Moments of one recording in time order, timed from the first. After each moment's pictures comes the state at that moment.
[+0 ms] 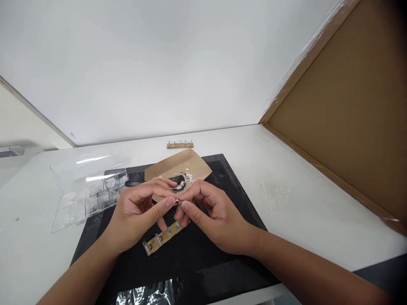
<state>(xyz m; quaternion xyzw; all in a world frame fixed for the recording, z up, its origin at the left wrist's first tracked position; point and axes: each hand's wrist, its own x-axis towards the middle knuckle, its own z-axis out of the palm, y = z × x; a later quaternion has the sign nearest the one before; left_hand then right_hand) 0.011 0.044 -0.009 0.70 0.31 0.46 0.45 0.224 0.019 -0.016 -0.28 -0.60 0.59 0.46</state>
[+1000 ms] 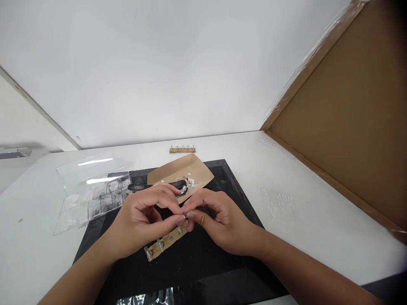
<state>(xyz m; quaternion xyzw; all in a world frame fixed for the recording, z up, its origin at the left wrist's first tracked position) 0.007 0.043 -0.001 0.75 0.29 0.41 0.43 0.237 0.030 -0.014 -0.28 -0.70 0.50 0.43</state>
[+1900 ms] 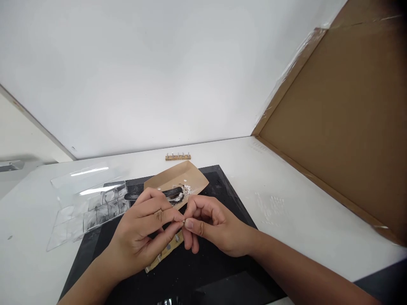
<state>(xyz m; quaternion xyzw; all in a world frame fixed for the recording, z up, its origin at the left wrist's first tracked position) 0.013 0.042 0.007 0.87 0.22 0.40 0.16 0.238 0.032 -0.020 -0.22 -0.55 0.71 0.37</state>
